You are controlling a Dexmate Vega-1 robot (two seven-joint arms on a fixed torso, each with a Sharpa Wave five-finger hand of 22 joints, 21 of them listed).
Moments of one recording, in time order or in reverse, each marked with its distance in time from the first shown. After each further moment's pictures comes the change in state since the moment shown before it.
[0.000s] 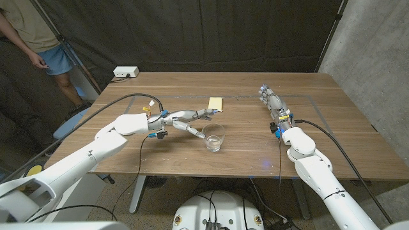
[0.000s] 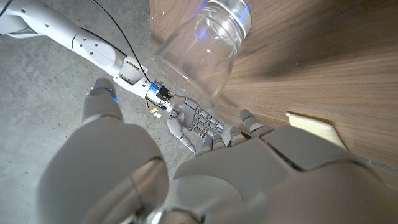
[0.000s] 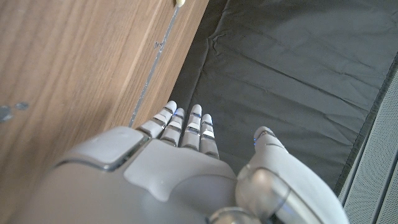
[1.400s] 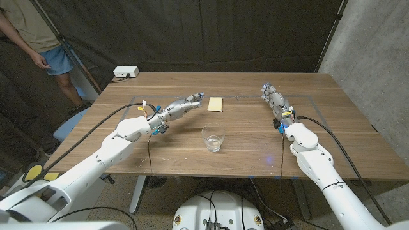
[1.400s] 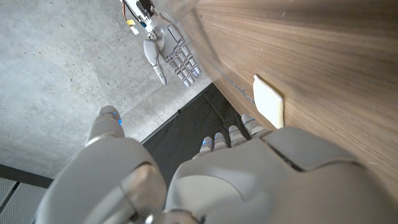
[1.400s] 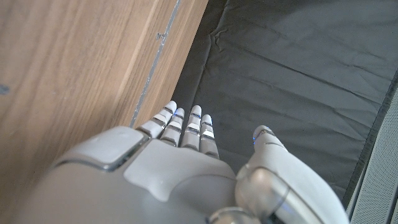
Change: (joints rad) left arm 0.037 -0.119 -0.066 0.116 -0.286 0.180 0.063; left_hand -0.215 0.017 0.072 0.058 -0.092 0.000 0.004 0.009 -0.014 0.006 0.080 0.009 -0.006 0.022 0.031 0.007 0.000 -0.050 0.037 0.034 0.005; right arm 0.060 0.018 0.034 0.083 0.026 -0.002 0.077; right_hand 0.019 0.002 0.014 -0.006 0.004 -0.005 -0.005 0.000 0.000 -0.011 0.000 0.000 0.000 0.000 0.000 0.000 0.000 0.000 0.000 0.000 0.000
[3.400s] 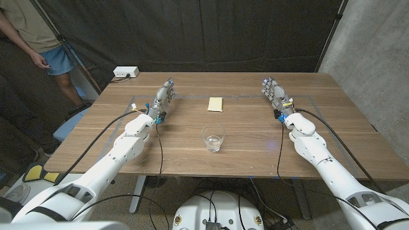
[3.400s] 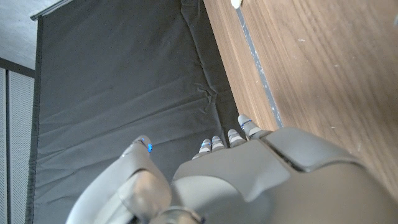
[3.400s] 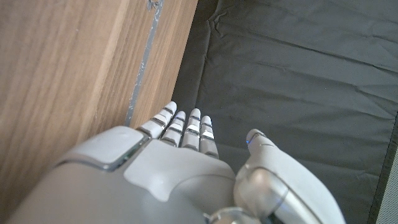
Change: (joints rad) left arm -0.028 -0.194 -0.120 0.134 -0.124 0.189 0.448; left_hand -0.207 0.161 0.074 0.145 -0.009 0.002 -0.067 0.002 -0.014 -0.004 -0.061 -0.004 -0.015 -0.022 -0.061 0.002 -0.006 0.005 -0.084 0.022 -0.005; right arm 0.267 -0.028 -0.080 0.395 0.173 0.131 0.111; right_hand -0.013 0.024 0.022 0.056 0.003 -0.016 0.006 -0.004 -0.005 -0.021 -0.021 -0.004 -0.005 -0.018 -0.018 0.000 -0.003 -0.010 -0.011 0.000 -0.003
